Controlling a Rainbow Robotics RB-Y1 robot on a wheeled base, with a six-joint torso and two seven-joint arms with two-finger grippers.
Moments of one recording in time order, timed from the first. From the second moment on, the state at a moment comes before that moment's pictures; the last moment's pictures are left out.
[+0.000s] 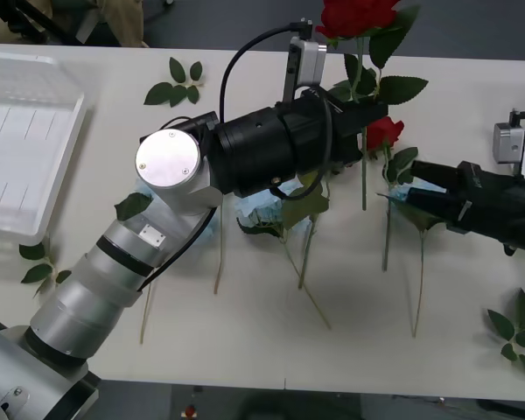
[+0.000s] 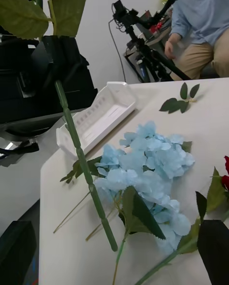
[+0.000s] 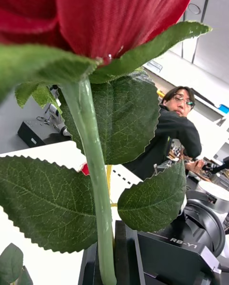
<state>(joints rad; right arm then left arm) -0.16 -0.61 -0.12 -1.44 -2.14 1.26 2.71 -0.56 0.18 -0.42 -1.55 1.80 0.60 -2.54</state>
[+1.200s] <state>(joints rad) -0.29 -0.44 0.10 -1.44 -2.02 1.14 2.71 -0.56 0.18 -0.42 -1.55 1.80 0.60 -2.54</state>
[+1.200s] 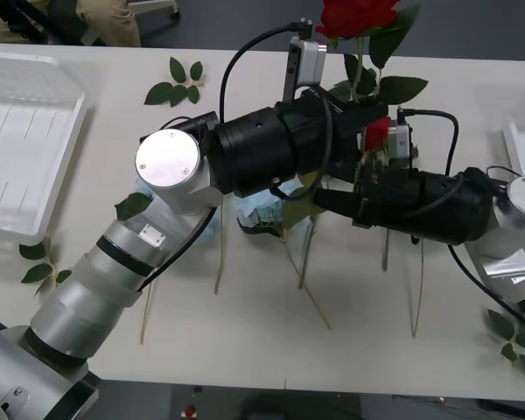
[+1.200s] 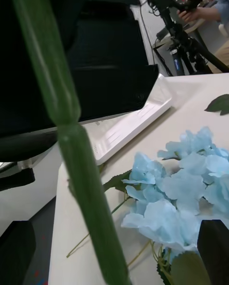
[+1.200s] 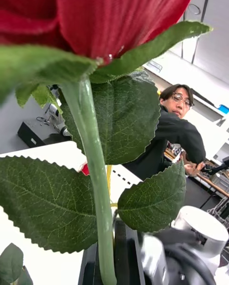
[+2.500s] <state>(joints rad) -0.30 -0.44 0.14 -1.44 -2.02 1.08 2.71 -0.56 0.19 -0.41 -1.55 1.80 0.59 -2.54</state>
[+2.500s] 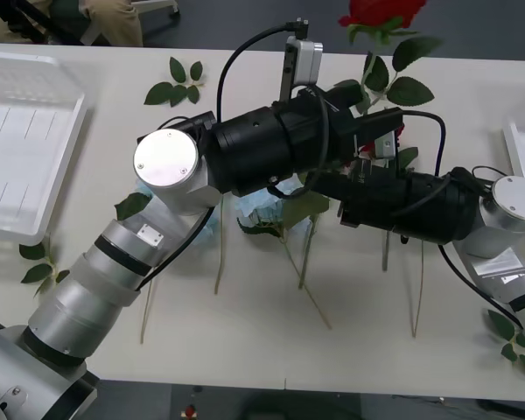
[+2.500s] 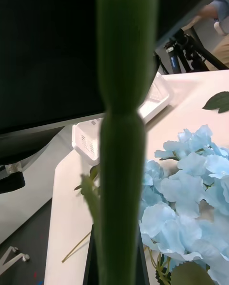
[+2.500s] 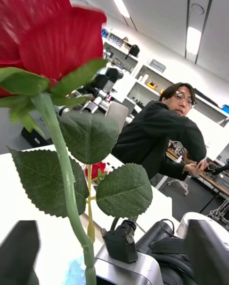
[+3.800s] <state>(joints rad) -0.30 -0.87 -0.45 -1.40 -1.29 1.46 2.04 -0.56 0.66 -0.27 -1.66 1.85 1.08 -2.21</state>
